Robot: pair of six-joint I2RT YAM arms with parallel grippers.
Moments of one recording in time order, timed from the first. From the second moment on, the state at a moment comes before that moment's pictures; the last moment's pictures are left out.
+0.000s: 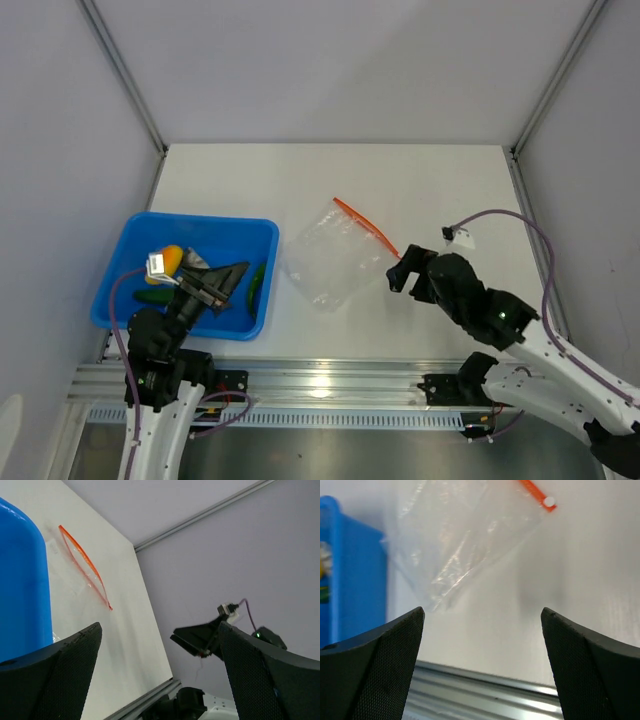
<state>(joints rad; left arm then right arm) -0.13 0.01 0.37 -0.27 0.36 -1.16 0.86 0.70 0.76 -0.66 0.42 0.86</state>
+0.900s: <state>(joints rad) -0.18 0.00 0.48 -0.67 0.39 -0.90 0.20 2.02 1.40 -0.15 -0.61 0.39</state>
